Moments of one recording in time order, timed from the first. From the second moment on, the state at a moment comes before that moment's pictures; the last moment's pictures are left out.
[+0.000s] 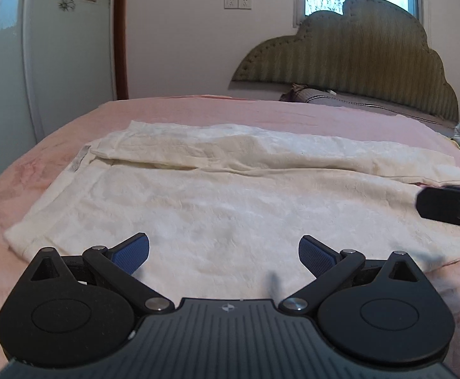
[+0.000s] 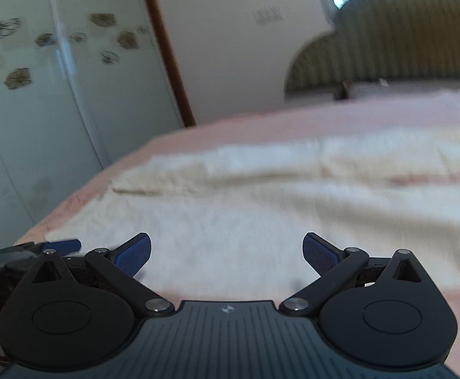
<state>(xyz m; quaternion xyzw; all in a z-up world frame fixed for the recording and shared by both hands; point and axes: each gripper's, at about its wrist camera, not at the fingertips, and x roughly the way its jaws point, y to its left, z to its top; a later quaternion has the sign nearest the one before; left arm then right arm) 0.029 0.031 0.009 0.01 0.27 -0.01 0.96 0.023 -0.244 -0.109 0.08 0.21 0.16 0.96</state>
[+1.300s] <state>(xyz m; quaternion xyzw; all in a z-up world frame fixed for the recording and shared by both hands) 0.169 0.142 0.028 -0.01 0.31 0.07 0.95 0.450 -0.077 -0.128 -0.10 0.40 0.32 0.86</state>
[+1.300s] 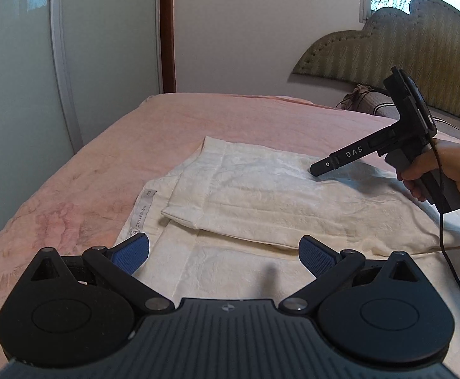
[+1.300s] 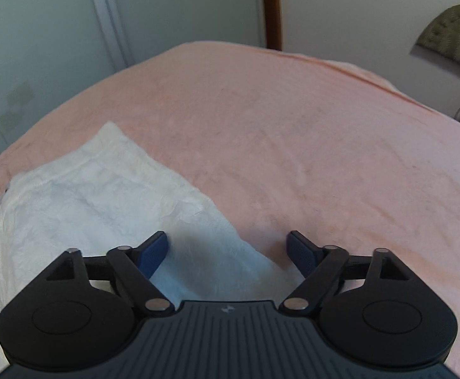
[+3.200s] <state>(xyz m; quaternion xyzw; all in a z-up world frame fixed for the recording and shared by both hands) 0.133 0.224 0.034 -0.39 0.26 -0.01 0.88 0.123 -0.075 -0.101 -0.42 0.14 0.19 0.87</state>
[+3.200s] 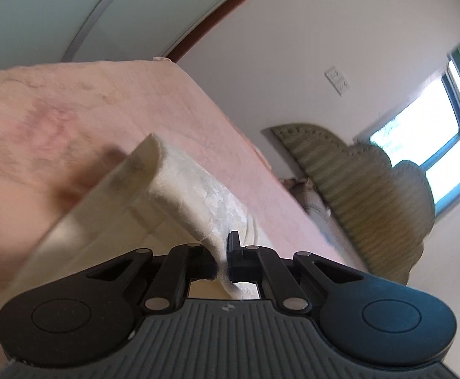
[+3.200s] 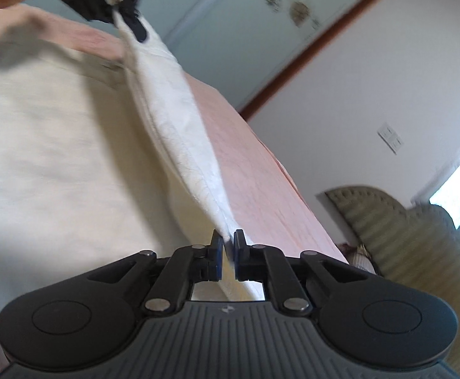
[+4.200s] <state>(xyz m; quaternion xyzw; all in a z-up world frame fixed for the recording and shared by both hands) 0.034 0.204 0.030 -0.14 0.28 0.16 0.94 0.026 -0.083 -0.111 -0.31 0.23 0.29 0.88</state>
